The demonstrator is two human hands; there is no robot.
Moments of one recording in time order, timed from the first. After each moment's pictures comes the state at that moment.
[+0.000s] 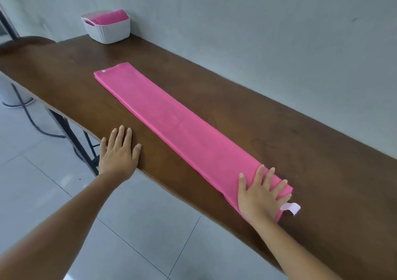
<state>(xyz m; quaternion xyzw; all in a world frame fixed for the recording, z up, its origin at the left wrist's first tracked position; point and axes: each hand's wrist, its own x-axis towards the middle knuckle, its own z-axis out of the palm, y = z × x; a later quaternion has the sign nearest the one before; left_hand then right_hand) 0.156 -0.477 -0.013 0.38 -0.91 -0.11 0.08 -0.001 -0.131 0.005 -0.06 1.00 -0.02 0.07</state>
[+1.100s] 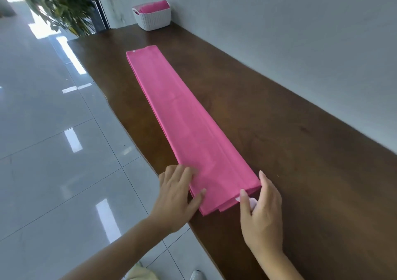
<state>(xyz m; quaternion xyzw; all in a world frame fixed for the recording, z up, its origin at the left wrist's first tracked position) 0.101 -0.125 0.027 0.34 -0.90 -0.22 0.17 -0.059 0.026 0.008 -0.34 0.88 -0.33 0.03</state>
